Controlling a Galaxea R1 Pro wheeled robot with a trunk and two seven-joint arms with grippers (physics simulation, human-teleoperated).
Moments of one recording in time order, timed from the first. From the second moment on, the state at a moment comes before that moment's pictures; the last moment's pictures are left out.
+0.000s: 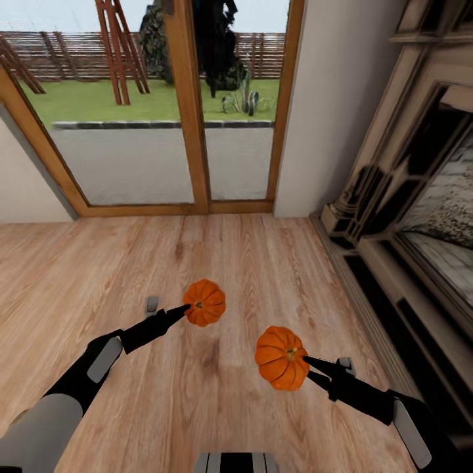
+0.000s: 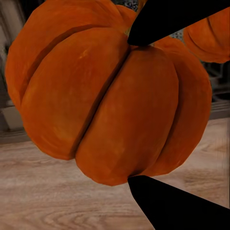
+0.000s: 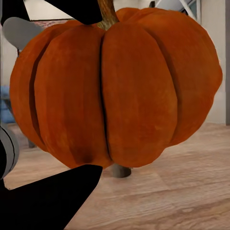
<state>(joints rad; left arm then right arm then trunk) -0.70 0.19 -0.08 -0.68 0.79 0.54 -0.85 -0.33 -0.20 -0.18 -0.96 -0.57 0.94 1.16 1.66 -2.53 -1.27</state>
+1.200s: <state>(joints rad) -0.70 0.19 -0.08 -0.68 0.80 0.54 -0.85 -0.33 -0.20 -0.18 -0.96 -0.58 0.95 1.17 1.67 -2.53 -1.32</state>
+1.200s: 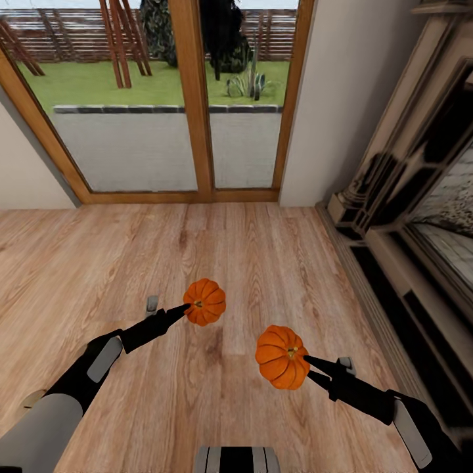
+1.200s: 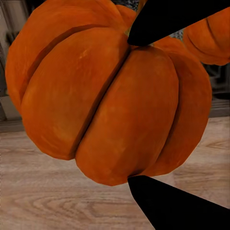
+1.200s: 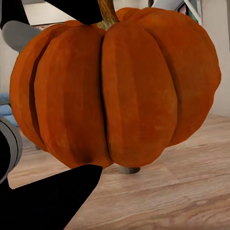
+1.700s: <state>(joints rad) -0.70 0.19 -0.08 -0.68 0.80 0.54 -0.85 -0.33 -0.20 -0.18 -0.96 -0.58 0.95 1.17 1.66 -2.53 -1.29</state>
